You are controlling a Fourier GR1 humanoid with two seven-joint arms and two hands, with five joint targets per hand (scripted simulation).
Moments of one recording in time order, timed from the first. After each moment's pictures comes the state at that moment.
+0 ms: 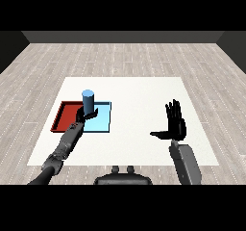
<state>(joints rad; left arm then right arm) -0.64 0.27 -0.16 -0.52 0.21 0.37 -0.27 -0.06 -0.22 0.10 -1.74 -0.43 -0.10 -0.27</state>
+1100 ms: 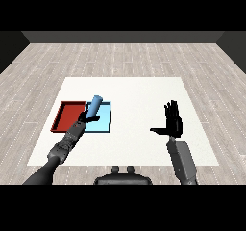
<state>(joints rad) -0.84 0.22 -0.18 -0.05 0.06 0.36 -0.08 -0.11 -0.18 0.04 -1.55 -0.44 -0.05 -0.32</state>
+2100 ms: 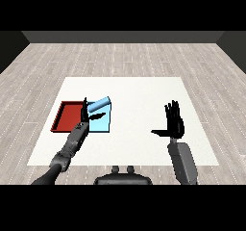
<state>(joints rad) -0.69 0.17 -0.04 -0.43 0.17 0.55 -0.57 -0.08 -0.17 0.03 -1.62 -0.46 -0.02 -0.29</state>
